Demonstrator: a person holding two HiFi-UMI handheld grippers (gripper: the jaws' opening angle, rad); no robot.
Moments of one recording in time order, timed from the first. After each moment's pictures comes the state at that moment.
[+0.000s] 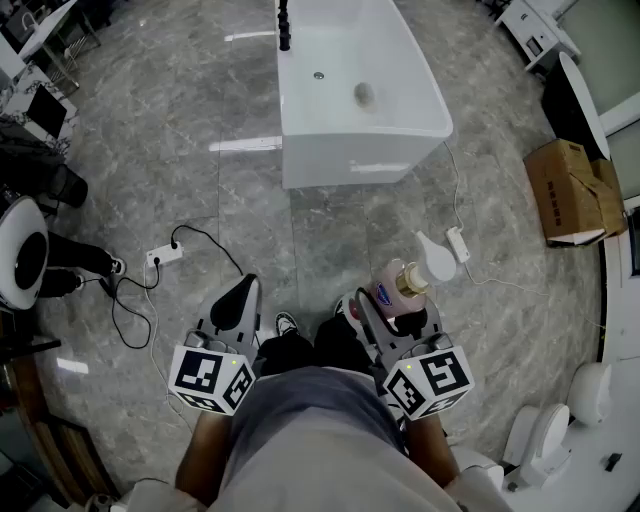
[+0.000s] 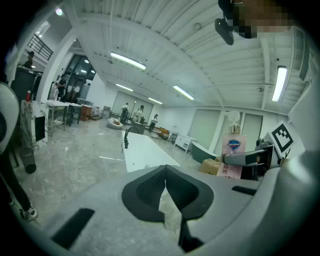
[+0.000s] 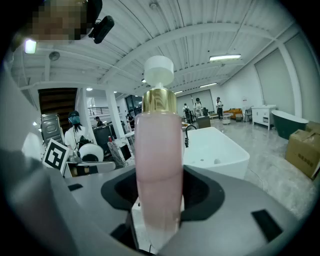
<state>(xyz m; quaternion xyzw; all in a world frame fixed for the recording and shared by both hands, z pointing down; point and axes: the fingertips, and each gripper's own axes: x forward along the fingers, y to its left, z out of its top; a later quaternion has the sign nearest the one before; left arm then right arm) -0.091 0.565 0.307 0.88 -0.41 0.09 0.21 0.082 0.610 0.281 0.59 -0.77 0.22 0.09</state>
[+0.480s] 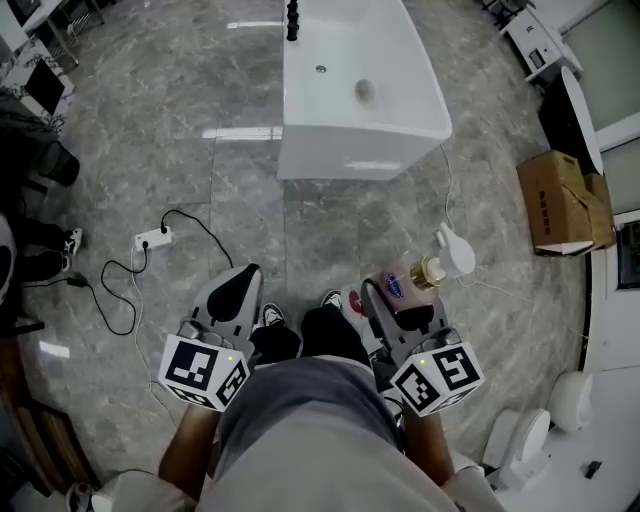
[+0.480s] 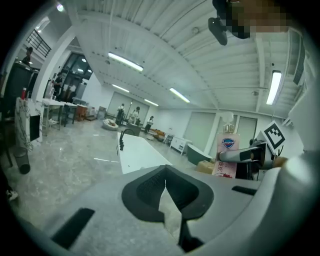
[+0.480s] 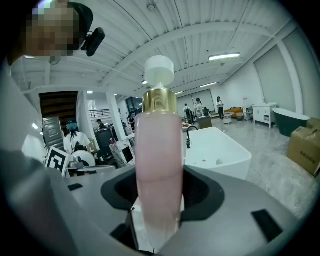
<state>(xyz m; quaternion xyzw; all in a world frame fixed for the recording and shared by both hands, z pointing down) -0.102 0.566 0.298 0.90 -0.38 0.07 0.20 0.070 0.607 0.270 0.59 -0.77 0.23 0.06</state>
